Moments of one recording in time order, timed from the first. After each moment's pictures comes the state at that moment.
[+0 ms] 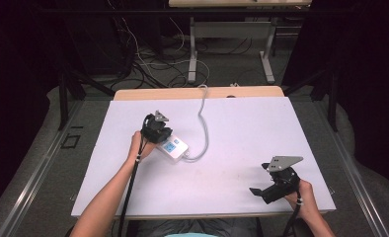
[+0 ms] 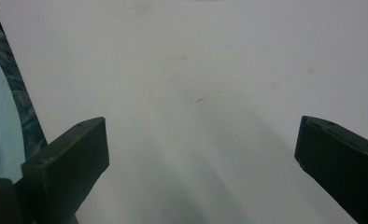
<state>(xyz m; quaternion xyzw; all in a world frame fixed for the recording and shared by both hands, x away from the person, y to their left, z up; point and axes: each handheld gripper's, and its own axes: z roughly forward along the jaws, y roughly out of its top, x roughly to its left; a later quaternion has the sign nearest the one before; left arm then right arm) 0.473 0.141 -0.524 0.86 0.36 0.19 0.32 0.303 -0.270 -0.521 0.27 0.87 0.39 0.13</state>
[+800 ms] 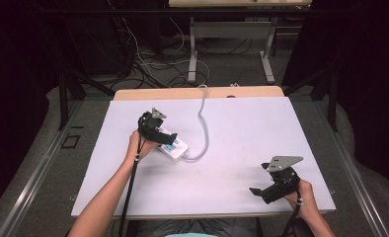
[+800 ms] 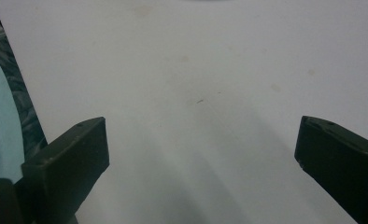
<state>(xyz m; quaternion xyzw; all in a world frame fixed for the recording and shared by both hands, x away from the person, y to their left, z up) 0.465 0.144 -0.506 0.84 0.38 0.20 0.33 0.304 -0.270 -0.520 0.27 0.87 0.39 0.13</state>
